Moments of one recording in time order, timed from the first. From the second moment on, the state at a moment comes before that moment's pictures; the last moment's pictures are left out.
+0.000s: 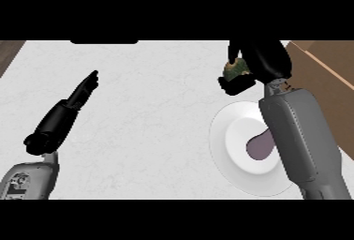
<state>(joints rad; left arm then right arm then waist) -0.21 0.24 0.04 -1.55 -0.16 -0.24 -0.07 -0.76 -0.15 0.02 -1.25 1.17 0.15 0.08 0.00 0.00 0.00</state>
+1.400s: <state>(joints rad) -0.23 0.22 0.03 -1.54 -0.16 -0.25 -0.07 -0.92 -0.65 -0.42 -0.71 1.06 0.23 0.11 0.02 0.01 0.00</state>
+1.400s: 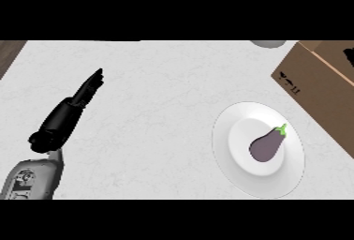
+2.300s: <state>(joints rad) -0.24 0.21 0.04 -1.55 -0.16 -0.26 -0.06 -0.97 -0.79 -0.54 -0.38 0.91 0.34 -0.29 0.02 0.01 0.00</state>
